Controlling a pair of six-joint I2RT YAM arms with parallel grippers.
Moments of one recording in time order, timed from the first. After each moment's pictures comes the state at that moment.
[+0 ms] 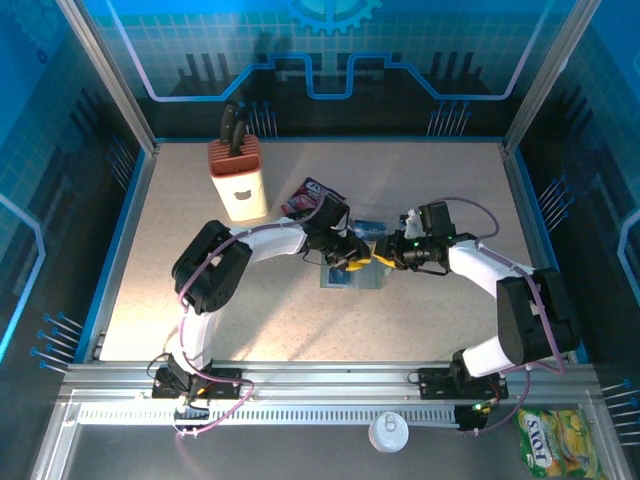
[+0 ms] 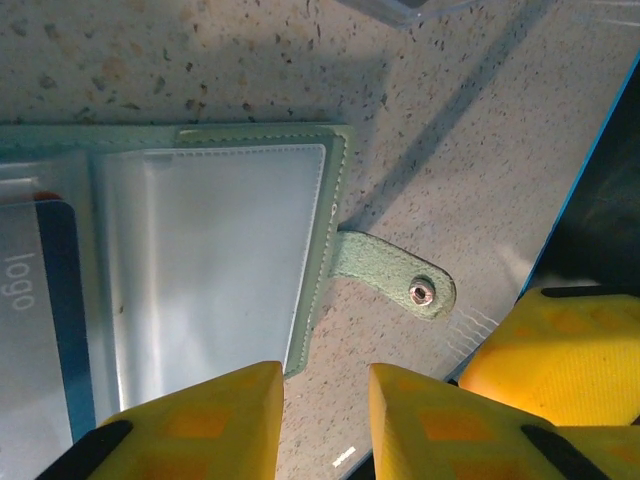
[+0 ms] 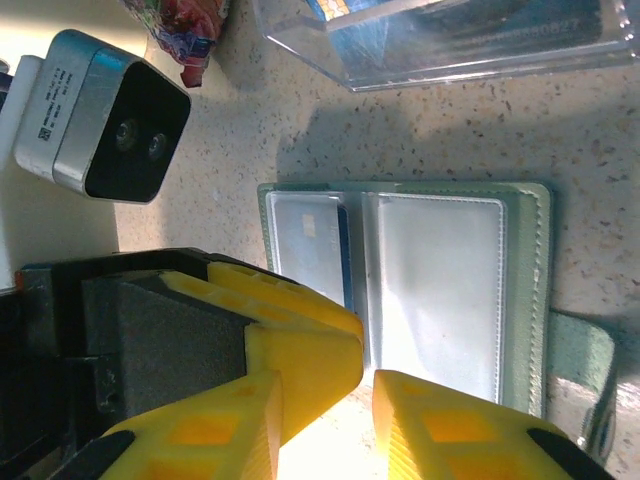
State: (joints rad) left arm -0.67 2.03 1.33 -0.29 0.60 -1.05; right arm 0.22 1.47 0.76 -0.26 -0.67 0.68
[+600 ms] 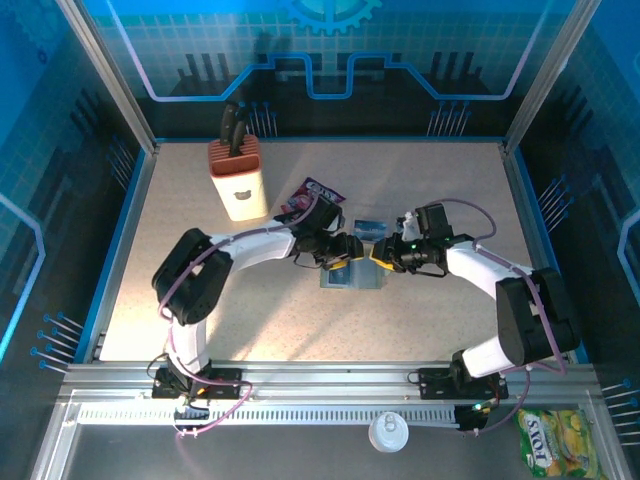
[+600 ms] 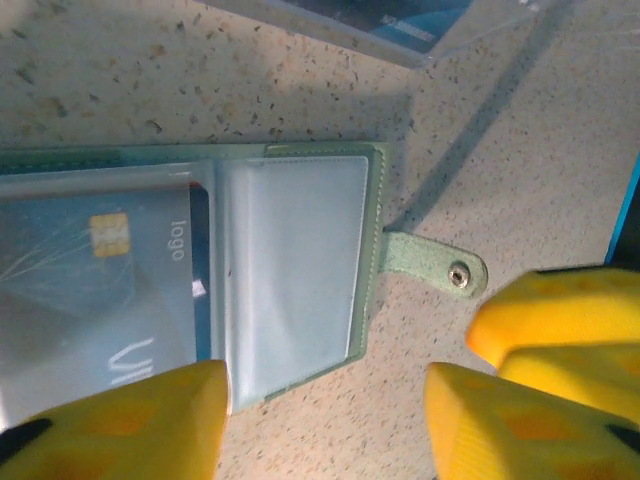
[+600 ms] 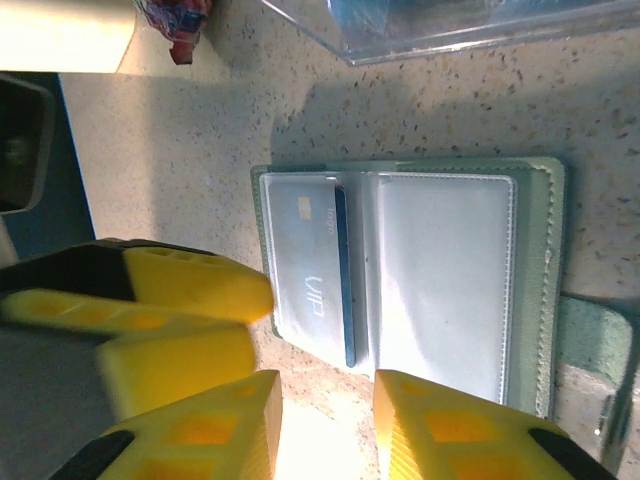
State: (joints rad) left arm -0.67 1.87 1.23 -0.33 0.41 -0.92; right arm 0.25 1.48 0.75 -0.27 -0.66 0.68
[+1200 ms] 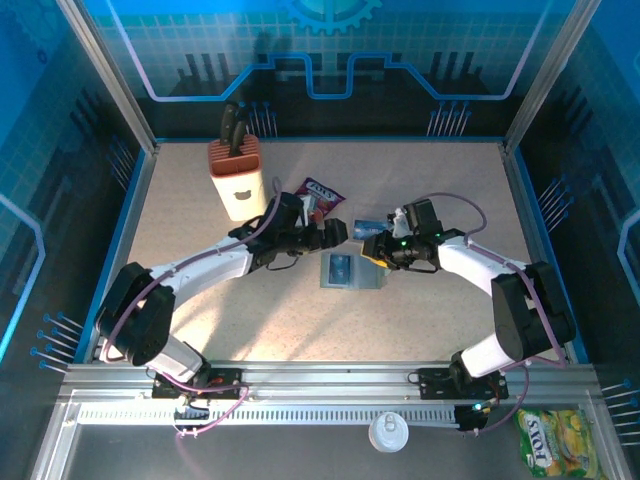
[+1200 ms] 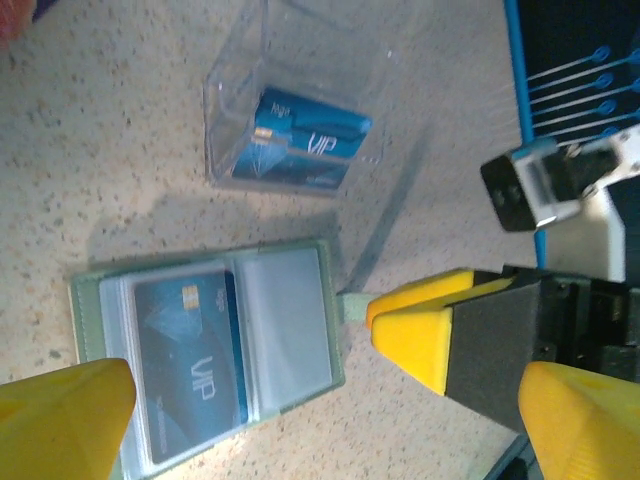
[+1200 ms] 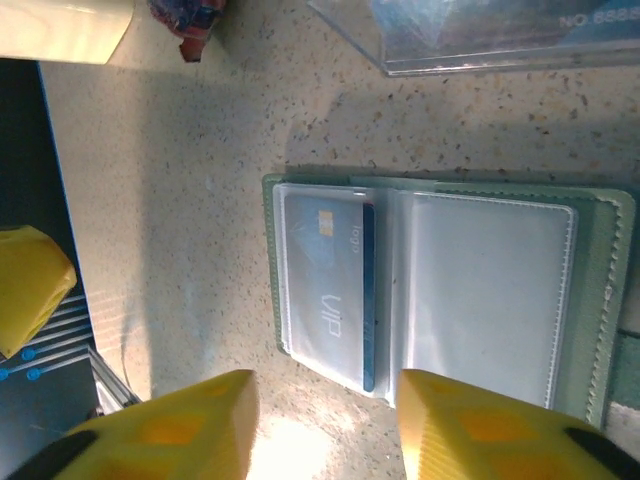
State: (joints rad) left arm -0.57 1.53 0.96 -0.09 0.31 -0.82; right arm 0.32 1.51 0.81 -0.28 -0.58 0.68
